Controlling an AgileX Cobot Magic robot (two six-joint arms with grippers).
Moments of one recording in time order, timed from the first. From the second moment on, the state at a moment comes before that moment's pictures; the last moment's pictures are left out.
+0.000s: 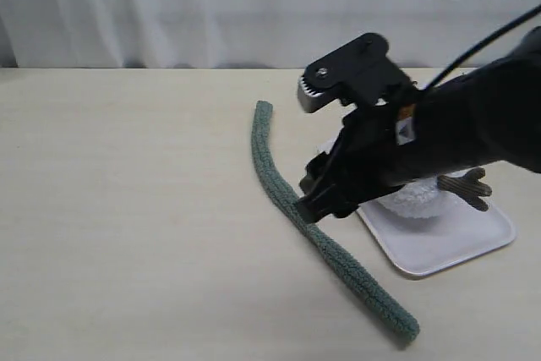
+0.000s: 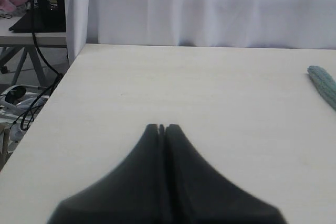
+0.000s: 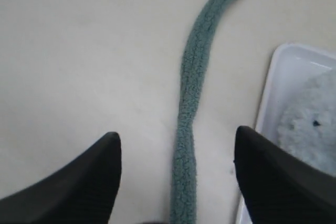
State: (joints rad) left arm 0.03 0.00 0.00 -0.01 0.32 0.00; right arm 0.65 1.39 -0.93 -0.11 0.56 0.03
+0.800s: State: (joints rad) left arm 0.03 0.00 0.00 -0.01 0.32 0.00; right arm 0.61 2.10 -1.41 -0.19 0.64 0.10
